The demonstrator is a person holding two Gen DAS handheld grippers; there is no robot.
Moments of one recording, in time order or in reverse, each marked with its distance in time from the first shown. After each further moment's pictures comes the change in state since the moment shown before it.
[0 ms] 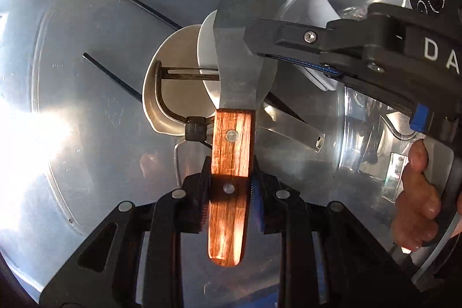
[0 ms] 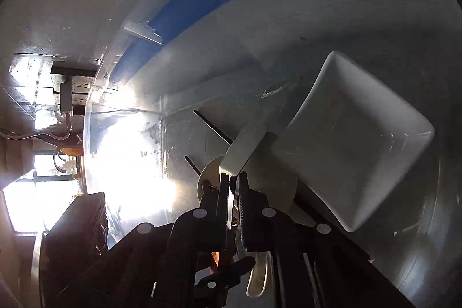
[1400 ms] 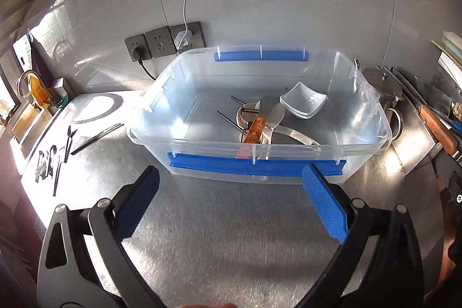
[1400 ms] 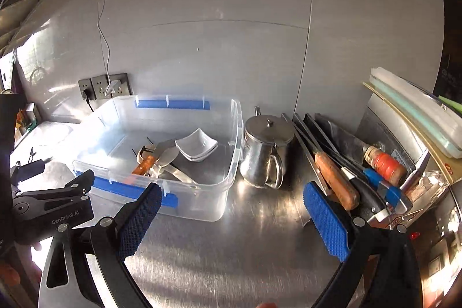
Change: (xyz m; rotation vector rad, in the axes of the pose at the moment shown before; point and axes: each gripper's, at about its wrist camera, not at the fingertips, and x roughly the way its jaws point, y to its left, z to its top) left arm -0.100 -0.124 -0.250 -0.082 -0.843 0.557; right arm -0.210 -0.008 -0.313 -0.417 -0.759 -0.529
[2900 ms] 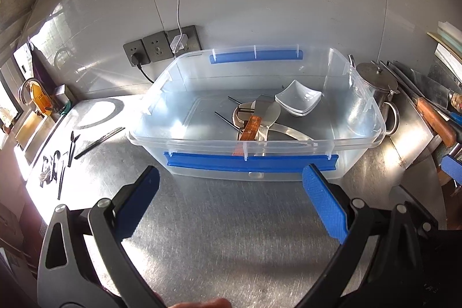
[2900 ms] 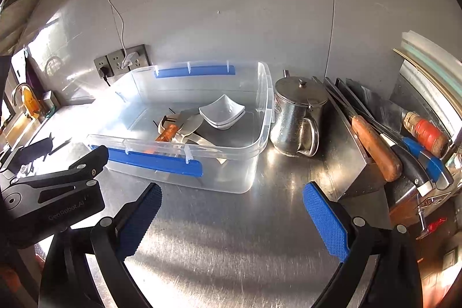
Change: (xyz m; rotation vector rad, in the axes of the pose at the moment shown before) left arm -0.011 -0.012 -0.001 0.023 -0.016 0.013; right arm 0.021 0.010 -0.015 0.010 0.107 0.118
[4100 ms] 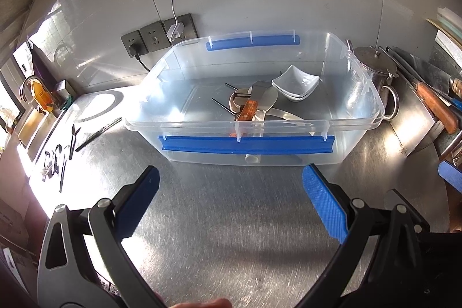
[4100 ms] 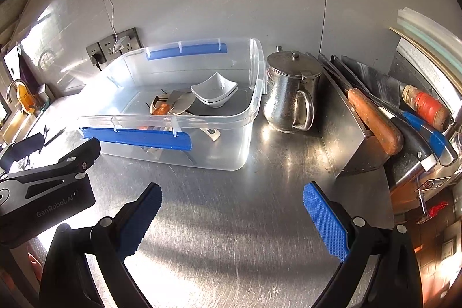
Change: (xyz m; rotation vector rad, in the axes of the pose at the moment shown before) left arm 0.000 -0.011 -0.014 0.014 0.050 0.021; right arm 0.013 -0.013 -0.015 0.017 0.073 0.003
